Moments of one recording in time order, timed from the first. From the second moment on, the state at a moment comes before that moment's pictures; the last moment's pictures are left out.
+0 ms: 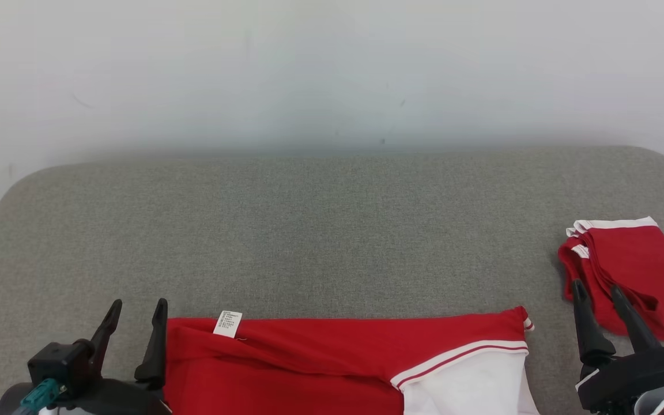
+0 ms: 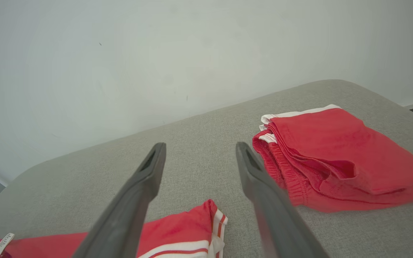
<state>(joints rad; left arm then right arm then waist) -0.10 0.29 -0.31 0.18 -0.39 0.07 -0.15 0.05 -0.29 0.06 -0.01 0.68 -0.13 -0.03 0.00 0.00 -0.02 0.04</state>
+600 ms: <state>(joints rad) -0.08 0.29 -0.30 0.14 -0.40 0.08 -0.10 0.06 -0.27 0.07 0.04 0.68 -0.13 -0.02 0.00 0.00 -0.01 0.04</state>
